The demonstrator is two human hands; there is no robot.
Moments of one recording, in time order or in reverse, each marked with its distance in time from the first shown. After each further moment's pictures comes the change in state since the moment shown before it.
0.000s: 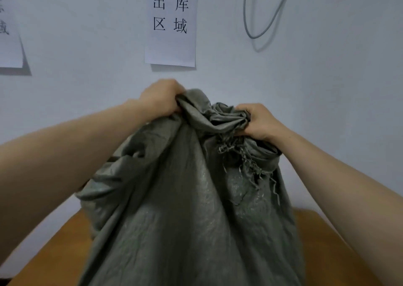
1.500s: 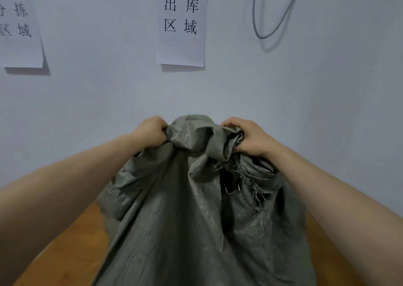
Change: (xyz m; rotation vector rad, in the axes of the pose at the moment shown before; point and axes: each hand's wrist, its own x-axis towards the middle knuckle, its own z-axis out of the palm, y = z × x) left_hand -0.055 -0.038 0.040 -0.053 -0.191 -0.304; right_hand -0.021 -0.006 0.038 0.167 -0.126 -0.010
